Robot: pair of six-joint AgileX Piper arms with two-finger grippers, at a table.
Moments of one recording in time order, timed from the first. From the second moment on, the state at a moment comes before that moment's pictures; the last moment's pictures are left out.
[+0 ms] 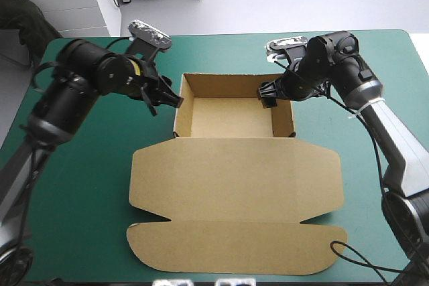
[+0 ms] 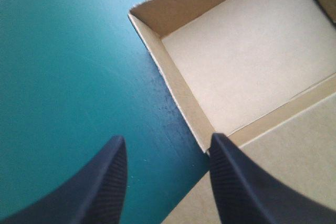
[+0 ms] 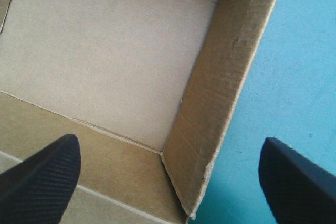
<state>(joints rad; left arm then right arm) -0.52 1.52 -1.79 0.11 1.25 0.08 0.36 1.74 -1.78 0.09 1.24 0.01</state>
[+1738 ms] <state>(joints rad) -0.52 0.66 -0.70 0.15 1.25 0.10 0.36 2.00 -1.78 0.01 1.24 0.01</state>
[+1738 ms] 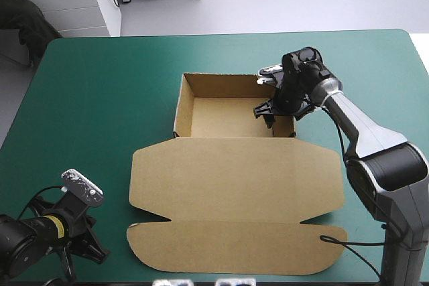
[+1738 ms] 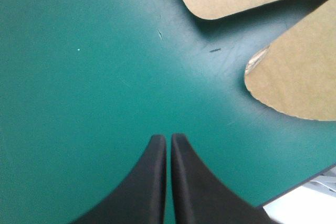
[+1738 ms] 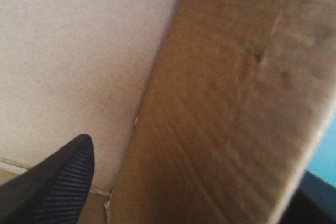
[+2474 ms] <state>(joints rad) -0.52 0.66 -0.70 0.16 1.25 0.10 0.35 2.01 -1.85 -0.07 1.24 -0.01</state>
